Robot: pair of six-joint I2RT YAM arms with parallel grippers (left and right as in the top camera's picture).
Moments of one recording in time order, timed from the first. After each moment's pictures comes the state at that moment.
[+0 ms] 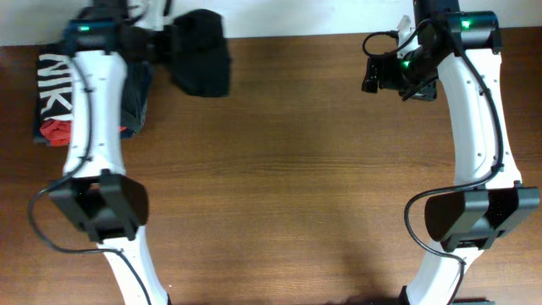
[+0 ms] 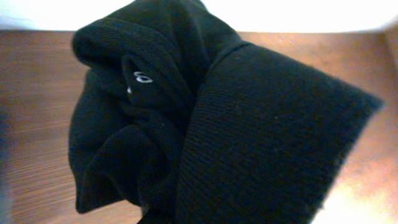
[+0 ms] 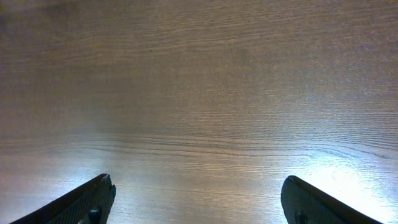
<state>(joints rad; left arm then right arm) 0.07 2.21 2.40 -1.14 0.53 0.01 0.01 2.03 2.25 -1.50 -0.18 0.14</state>
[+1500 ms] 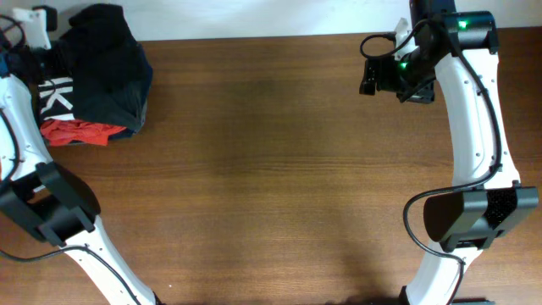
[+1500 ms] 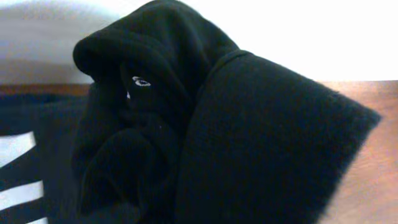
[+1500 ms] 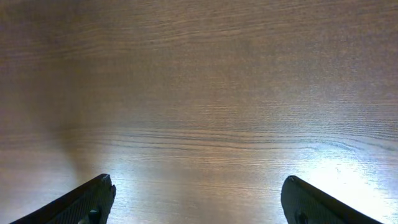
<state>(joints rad) 0.48 2.38 2.41 -0.89 0.78 0.27 0.03 2.03 2.25 -1.53 -0.18 0.16</state>
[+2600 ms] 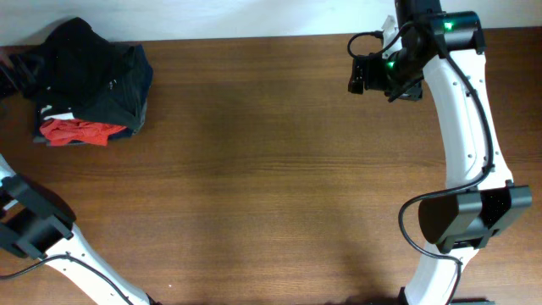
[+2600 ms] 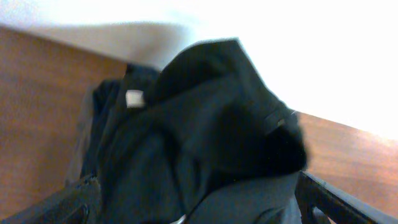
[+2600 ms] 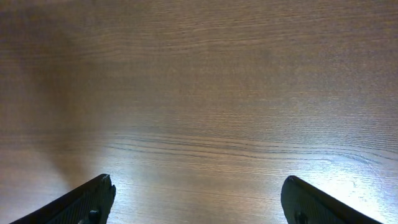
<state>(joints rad) 0.68 2.43 2.45 -0.83 0.75 0.14 0.08 2.03 2.25 -1.49 -0.18 0.19</state>
